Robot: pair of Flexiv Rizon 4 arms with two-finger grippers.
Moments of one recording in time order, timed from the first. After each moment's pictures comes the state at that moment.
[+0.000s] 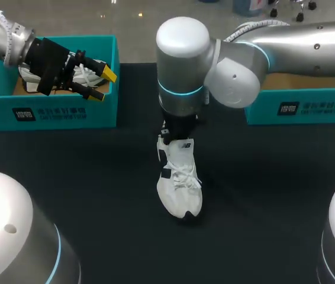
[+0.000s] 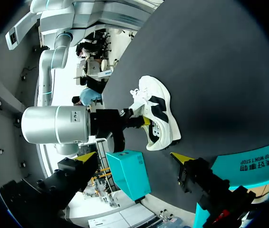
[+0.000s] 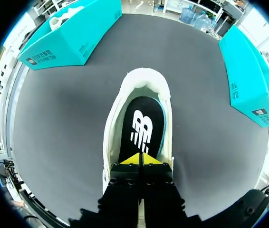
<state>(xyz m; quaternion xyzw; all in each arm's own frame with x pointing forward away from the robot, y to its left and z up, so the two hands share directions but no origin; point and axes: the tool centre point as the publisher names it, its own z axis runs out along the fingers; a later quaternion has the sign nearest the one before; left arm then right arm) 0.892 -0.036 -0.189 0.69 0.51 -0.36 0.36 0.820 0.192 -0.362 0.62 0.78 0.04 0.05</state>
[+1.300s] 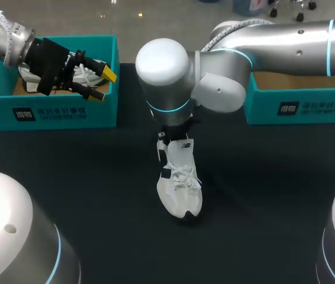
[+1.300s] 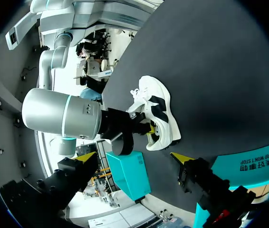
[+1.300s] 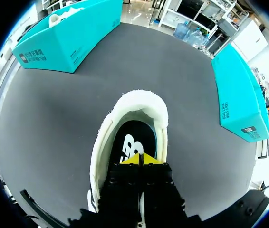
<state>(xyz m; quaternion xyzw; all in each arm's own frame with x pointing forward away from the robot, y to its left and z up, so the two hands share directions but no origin) 0.892 -0.036 -0.189 0.69 0.51 -0.36 0.36 0.858 0.189 -0.376 0.59 0.79 0.04 0.16</state>
